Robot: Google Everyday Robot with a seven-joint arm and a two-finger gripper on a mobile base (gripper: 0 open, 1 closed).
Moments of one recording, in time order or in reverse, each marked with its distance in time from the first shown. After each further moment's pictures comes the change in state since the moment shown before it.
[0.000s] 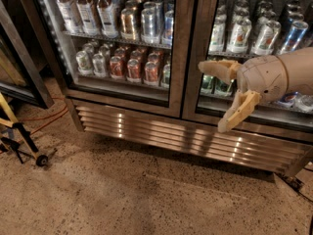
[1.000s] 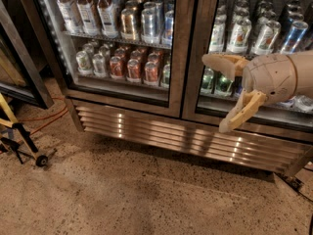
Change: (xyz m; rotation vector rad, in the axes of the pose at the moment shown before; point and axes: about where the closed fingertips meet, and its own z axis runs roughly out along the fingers) arm -0.022 0.011 -0.005 0.056 -0.061 -0.068
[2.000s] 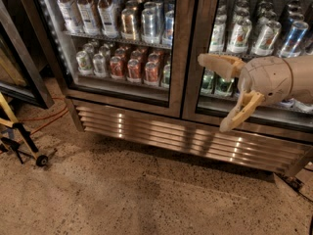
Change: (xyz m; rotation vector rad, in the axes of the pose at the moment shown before) arm -0.005 0.001 0.003 -0.053 -0.125 0.004
